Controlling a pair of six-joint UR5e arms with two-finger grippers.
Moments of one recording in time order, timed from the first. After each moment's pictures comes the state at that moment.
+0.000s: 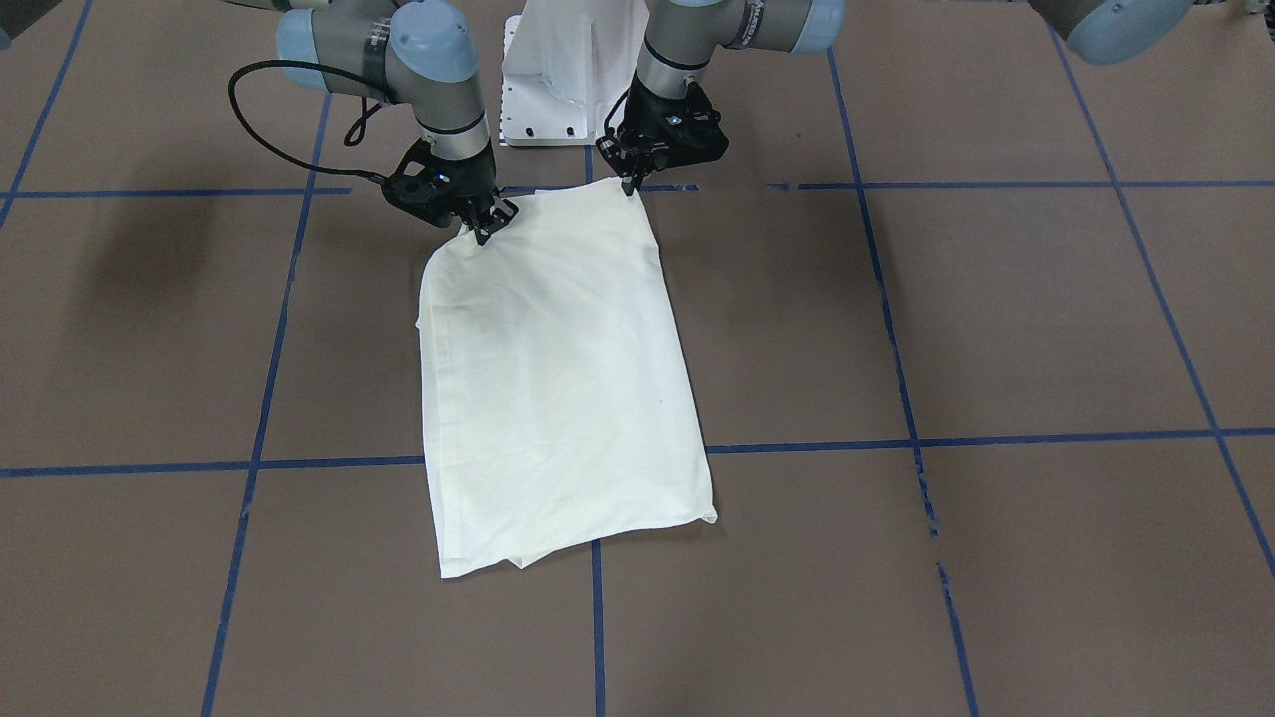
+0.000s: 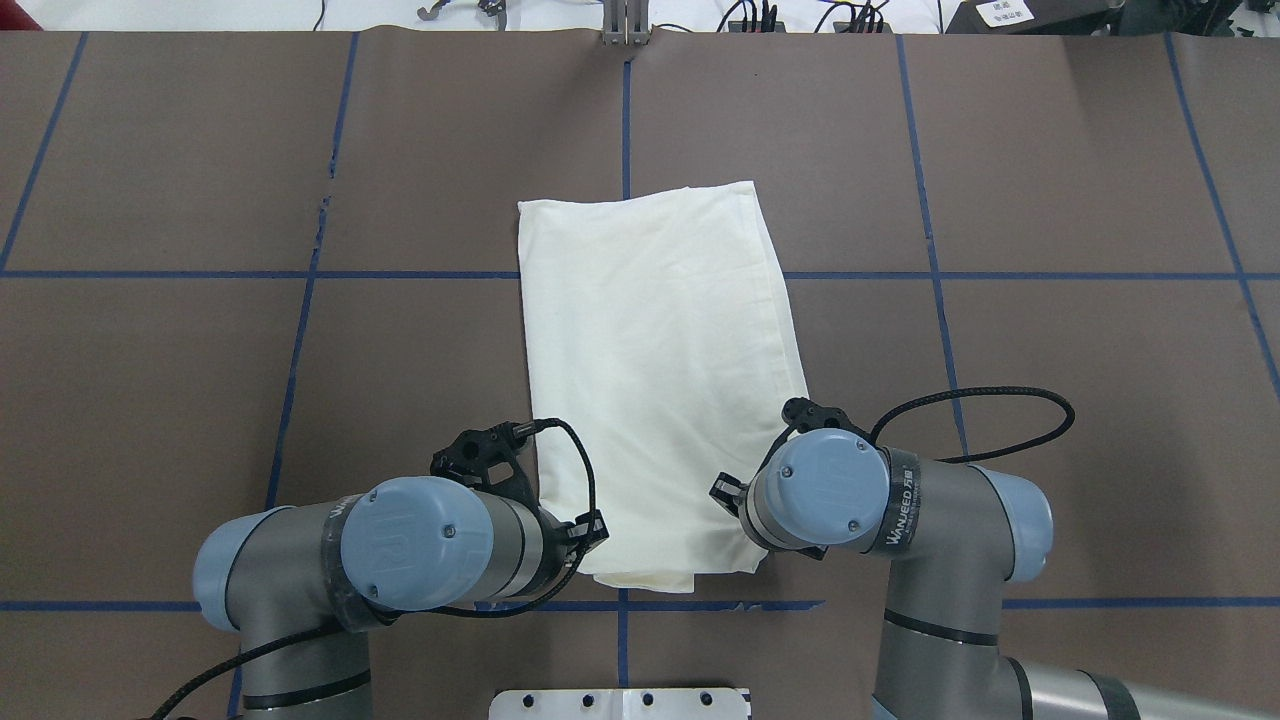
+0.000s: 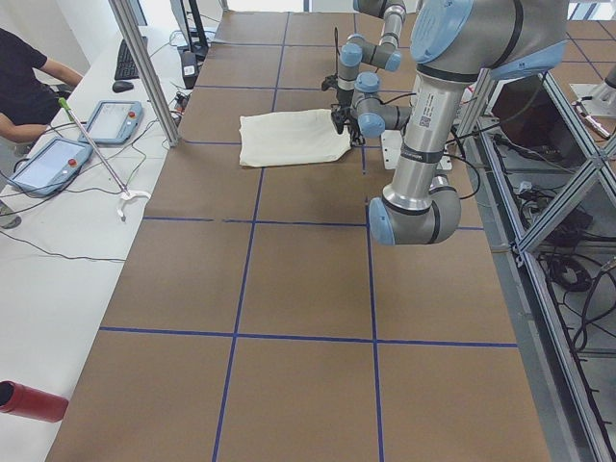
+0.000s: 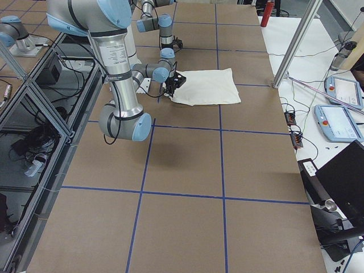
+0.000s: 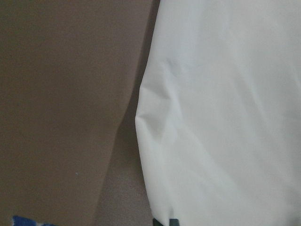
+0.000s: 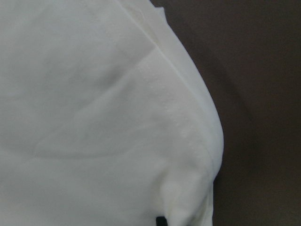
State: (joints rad) left arm -0.23 -2.08 -1.90 -1.75 -1.68 -1.81; right arm 0.29 -1.17 1.86 -1.51 1.72 1.92
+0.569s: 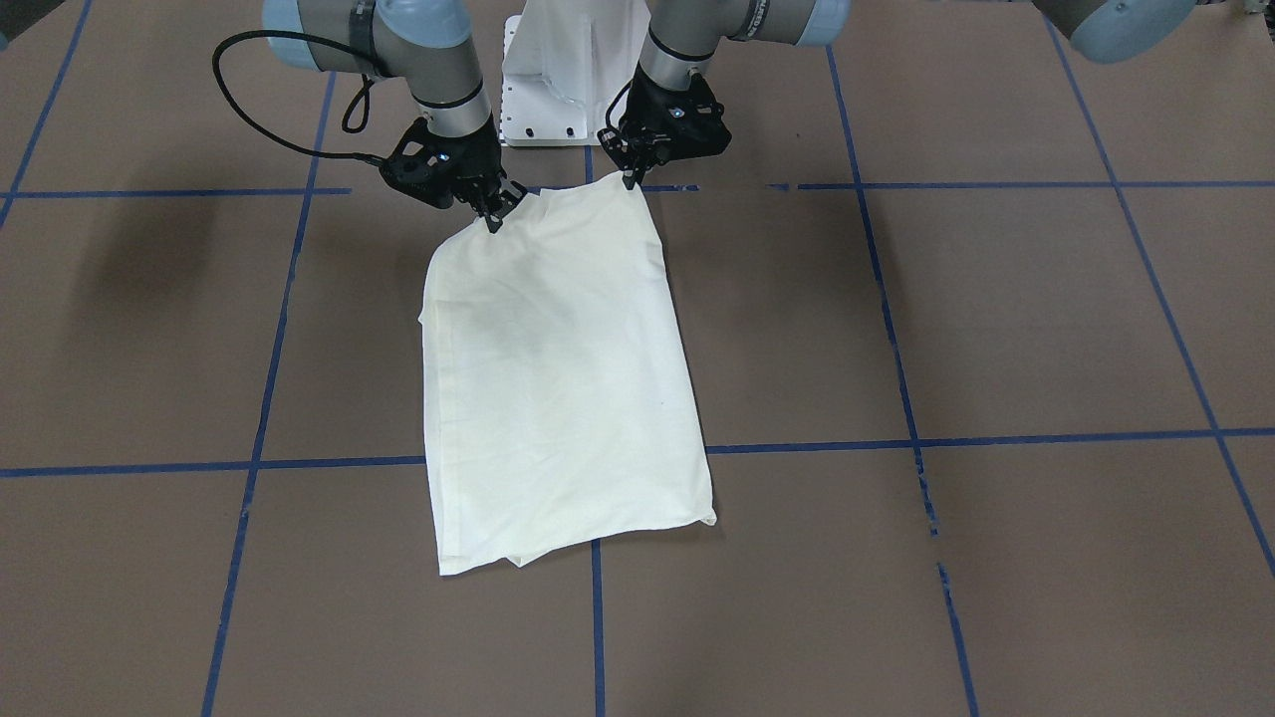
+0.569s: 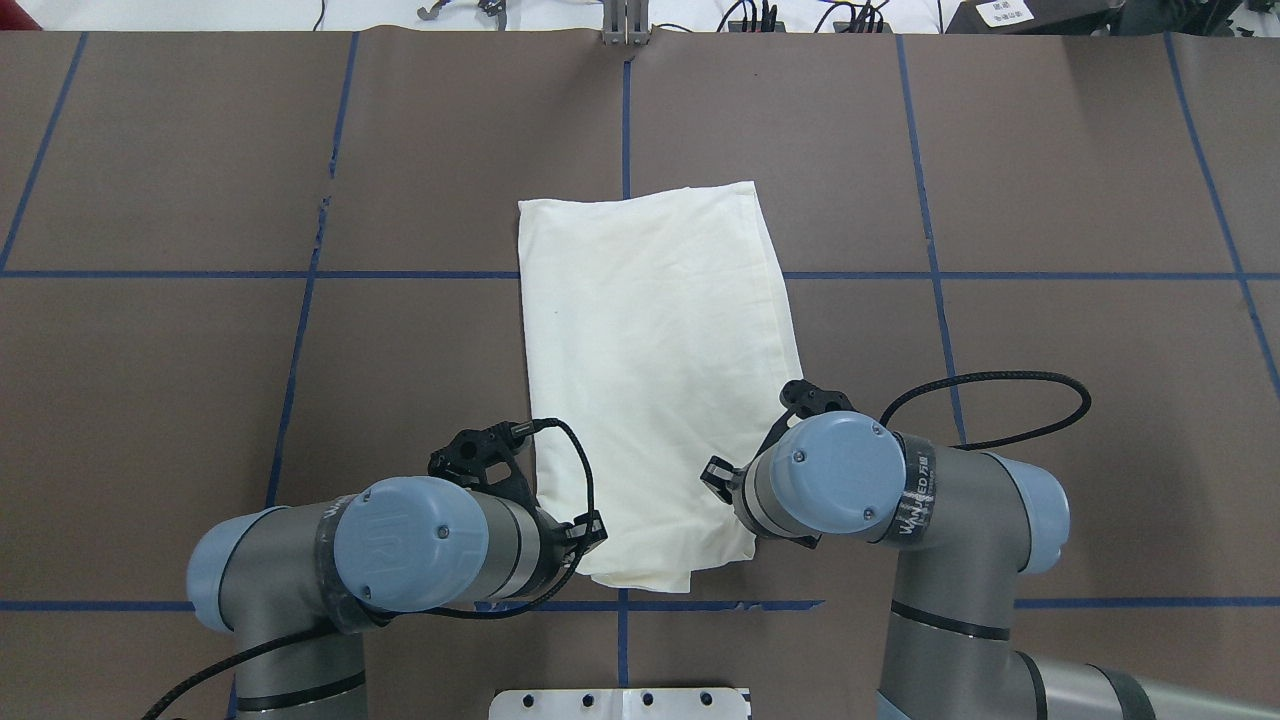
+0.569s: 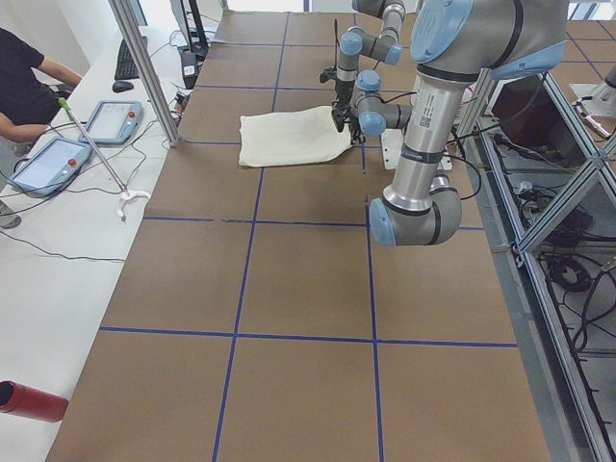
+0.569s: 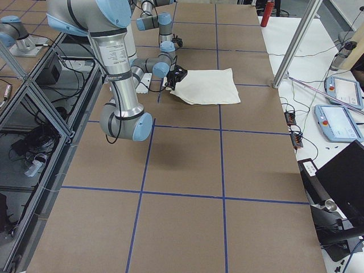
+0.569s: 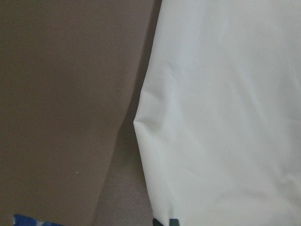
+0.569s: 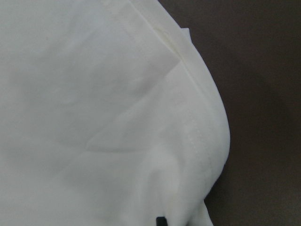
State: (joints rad) left arm -0.23 -2.06 -1.96 -1.72 -1.68 -1.76; right arm 0.31 -1.16 1.95 -1.51 1.72 1.93
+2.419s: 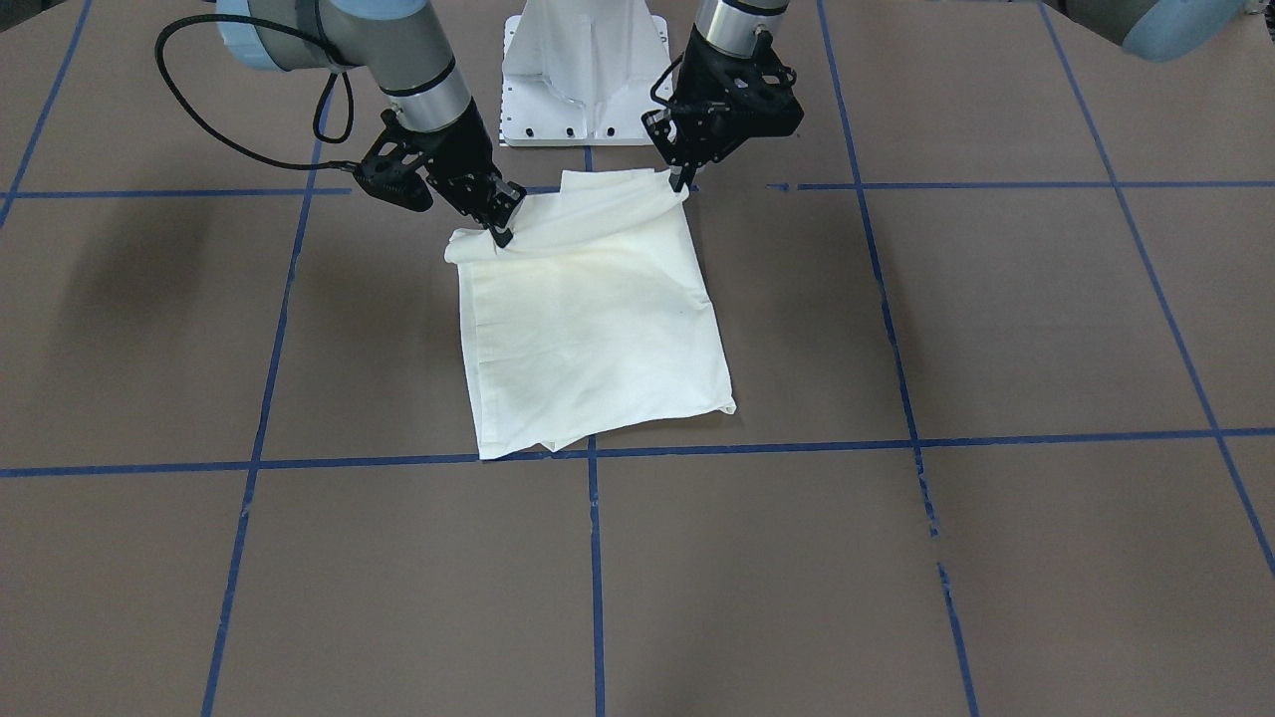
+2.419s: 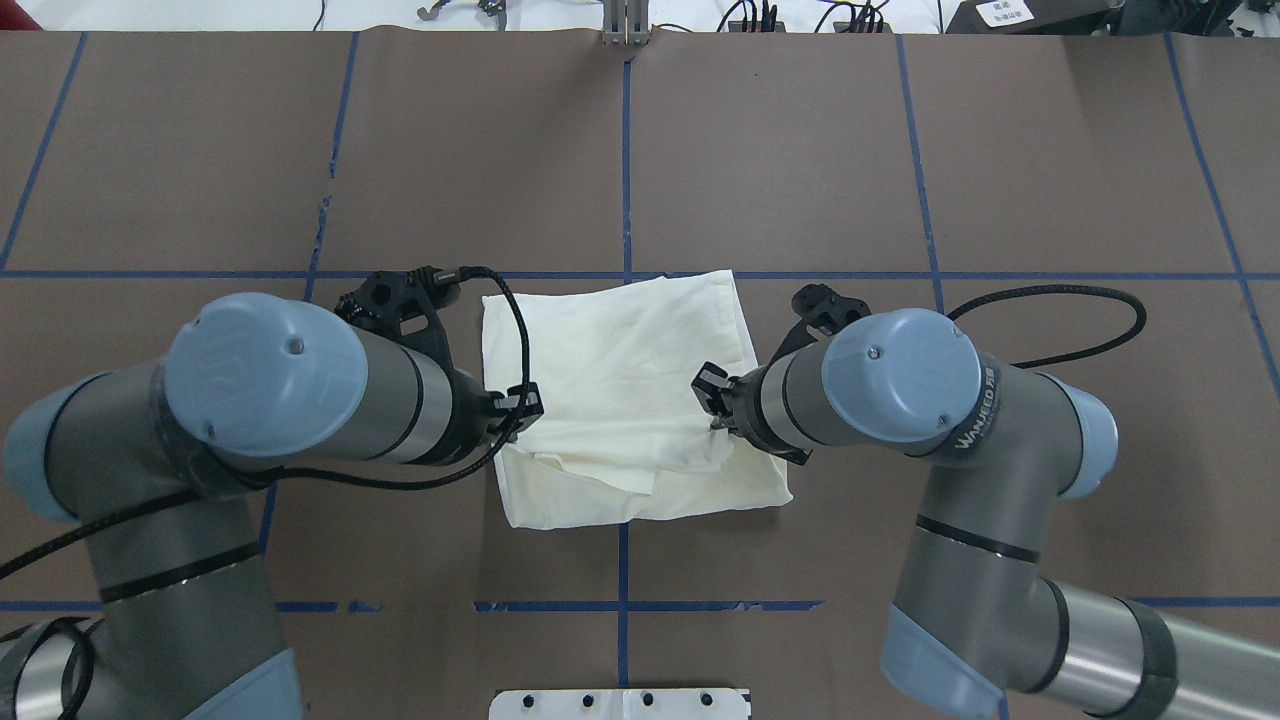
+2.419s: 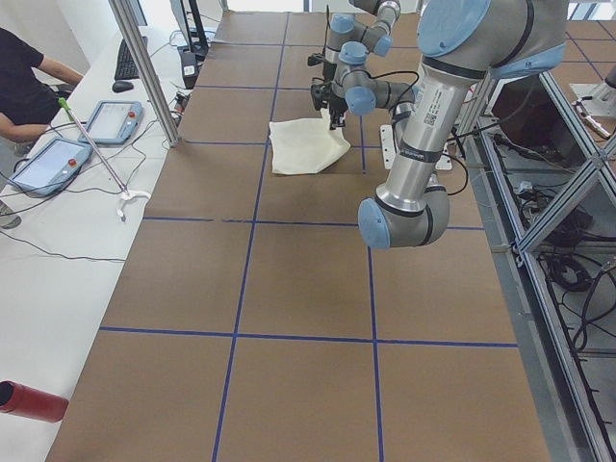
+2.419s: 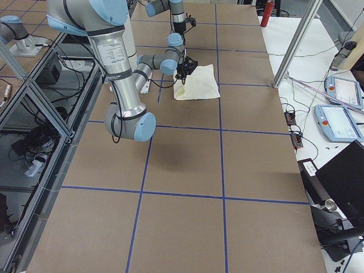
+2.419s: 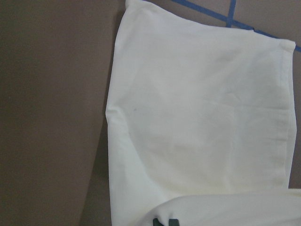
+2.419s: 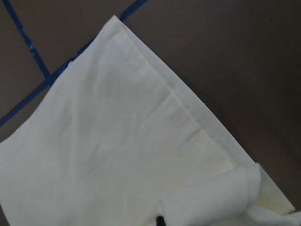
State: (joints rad) left arm -0.46 -2.09 -2.05 -1.58 -1.77 -1.58; right arm 0.47 -1.10 1.90 -1.38 1.77 1.90
